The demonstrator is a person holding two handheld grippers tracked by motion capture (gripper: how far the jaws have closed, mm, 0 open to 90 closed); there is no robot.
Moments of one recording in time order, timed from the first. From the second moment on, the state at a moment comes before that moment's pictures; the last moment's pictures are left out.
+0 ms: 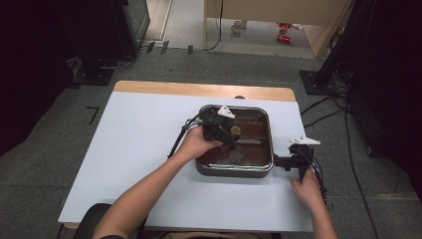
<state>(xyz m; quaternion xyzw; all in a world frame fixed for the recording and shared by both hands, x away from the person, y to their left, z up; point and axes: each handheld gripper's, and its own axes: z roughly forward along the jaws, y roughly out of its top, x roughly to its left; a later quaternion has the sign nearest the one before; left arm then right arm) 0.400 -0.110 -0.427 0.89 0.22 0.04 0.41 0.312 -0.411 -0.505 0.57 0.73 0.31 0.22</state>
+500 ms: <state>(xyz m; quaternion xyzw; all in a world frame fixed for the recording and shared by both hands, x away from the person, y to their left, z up) 0.398 -0.115 -0.433 0.88 0.20 0.07 0.42 0.312 -0.411 -0.505 0.57 0.73 0.31 0.22</state>
